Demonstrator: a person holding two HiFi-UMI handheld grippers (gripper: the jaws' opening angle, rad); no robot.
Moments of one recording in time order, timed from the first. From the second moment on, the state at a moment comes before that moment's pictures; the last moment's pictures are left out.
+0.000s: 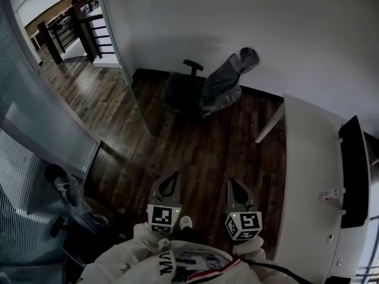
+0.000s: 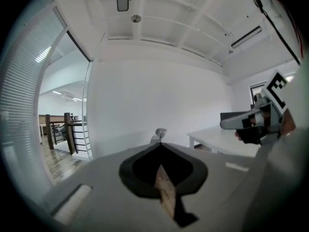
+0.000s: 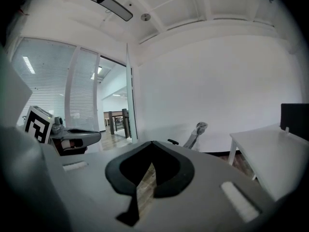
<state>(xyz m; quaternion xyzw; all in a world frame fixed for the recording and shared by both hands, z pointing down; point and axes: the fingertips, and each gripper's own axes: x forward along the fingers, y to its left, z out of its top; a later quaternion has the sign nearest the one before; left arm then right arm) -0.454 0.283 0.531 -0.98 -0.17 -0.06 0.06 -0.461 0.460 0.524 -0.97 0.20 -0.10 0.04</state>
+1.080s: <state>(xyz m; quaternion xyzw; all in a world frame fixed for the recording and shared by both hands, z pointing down) -0.272 0.372 0.545 -0.97 -0.22 -0.08 0.06 -0.277 0.541 0.538 -0.98 0.16 -0.11 0.06</state>
